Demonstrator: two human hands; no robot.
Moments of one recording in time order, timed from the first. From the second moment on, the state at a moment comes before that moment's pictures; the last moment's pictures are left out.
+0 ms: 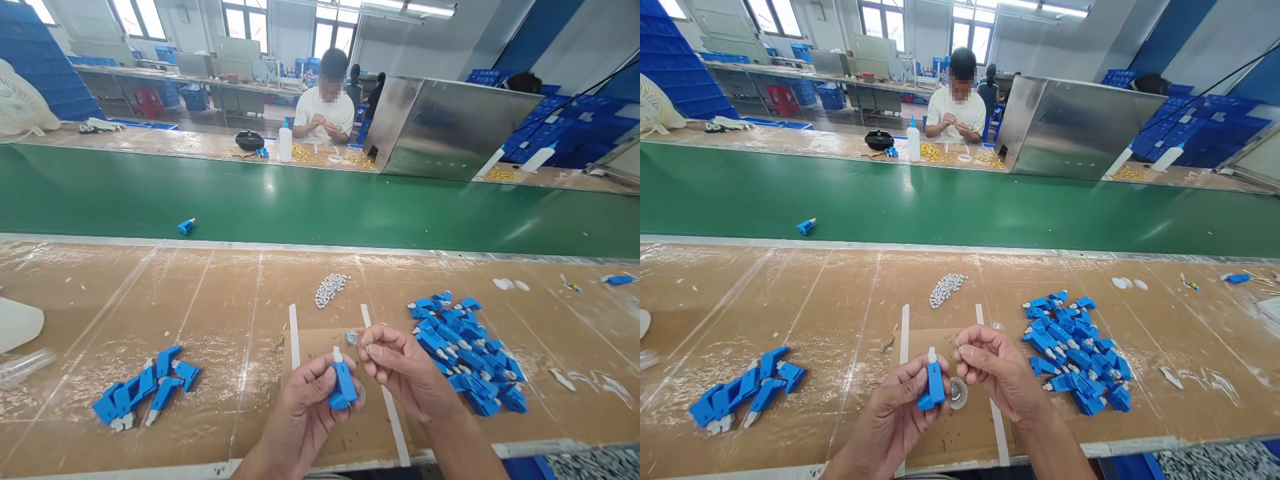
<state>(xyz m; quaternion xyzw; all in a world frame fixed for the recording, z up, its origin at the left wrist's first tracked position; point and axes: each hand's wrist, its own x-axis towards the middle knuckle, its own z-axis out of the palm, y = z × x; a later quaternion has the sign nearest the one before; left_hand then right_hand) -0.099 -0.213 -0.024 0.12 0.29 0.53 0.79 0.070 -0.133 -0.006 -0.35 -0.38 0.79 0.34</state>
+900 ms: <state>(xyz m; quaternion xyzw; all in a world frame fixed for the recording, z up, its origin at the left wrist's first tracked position) -0.082 -0.225 -0.015 0.31 0.37 0.56 0.67 0.074 -0.184 0.012 -0.40 -0.59 0.60 0.37</state>
